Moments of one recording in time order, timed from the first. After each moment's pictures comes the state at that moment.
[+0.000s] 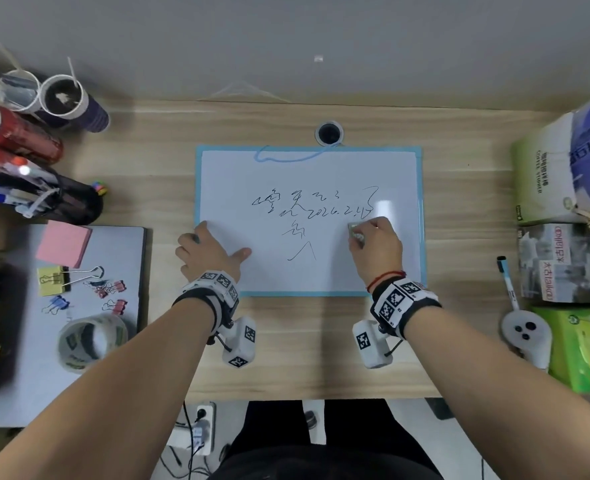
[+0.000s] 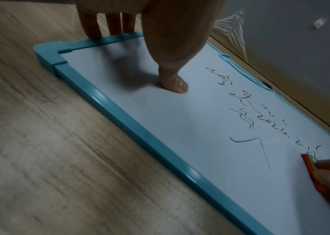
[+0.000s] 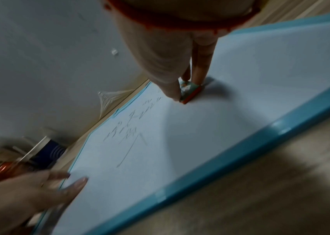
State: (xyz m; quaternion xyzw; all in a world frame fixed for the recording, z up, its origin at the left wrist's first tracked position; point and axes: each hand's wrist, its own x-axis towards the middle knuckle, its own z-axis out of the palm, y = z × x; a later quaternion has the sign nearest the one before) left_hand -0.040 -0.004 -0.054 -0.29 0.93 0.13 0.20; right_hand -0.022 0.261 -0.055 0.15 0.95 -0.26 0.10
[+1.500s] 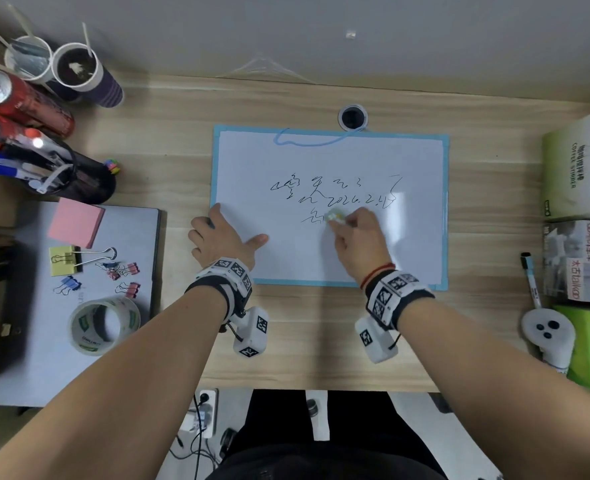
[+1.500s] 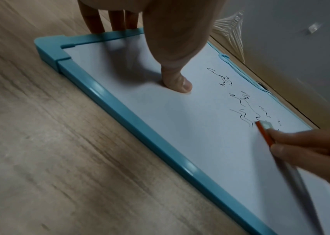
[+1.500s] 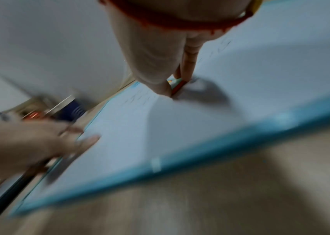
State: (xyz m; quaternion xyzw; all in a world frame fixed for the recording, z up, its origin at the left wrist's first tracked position) left_hand -0.038 -0.015 -0.060 -0.28 0.93 0.14 0.19; right_hand -0.019 0.209 -0.061 0.00 0.96 -0.27 0.12
